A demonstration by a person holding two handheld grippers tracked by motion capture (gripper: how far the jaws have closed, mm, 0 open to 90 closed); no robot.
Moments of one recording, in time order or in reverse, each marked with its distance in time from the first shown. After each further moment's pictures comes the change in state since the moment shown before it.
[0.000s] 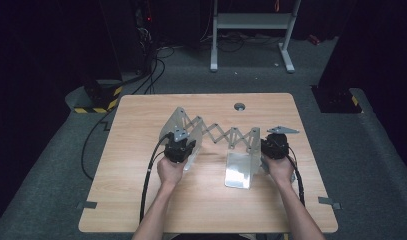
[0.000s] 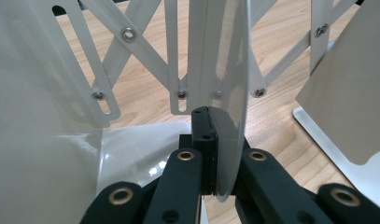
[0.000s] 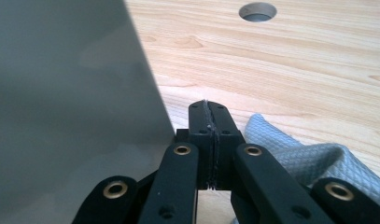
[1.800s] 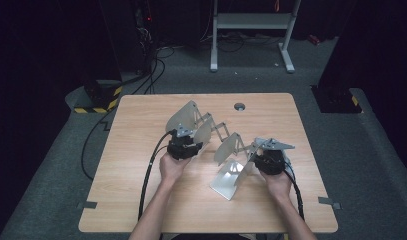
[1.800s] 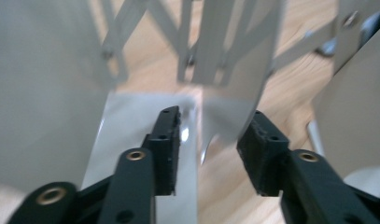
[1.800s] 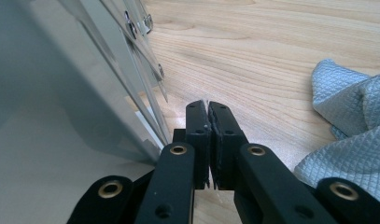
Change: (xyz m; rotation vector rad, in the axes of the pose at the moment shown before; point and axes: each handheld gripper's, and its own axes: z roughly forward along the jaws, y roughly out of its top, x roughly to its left) left arm 0.010 -0.004 0.017 0.065 -0.077 -0.006; right arm 0.022 -0.041 -0.005 0.036 0.104 -0.035
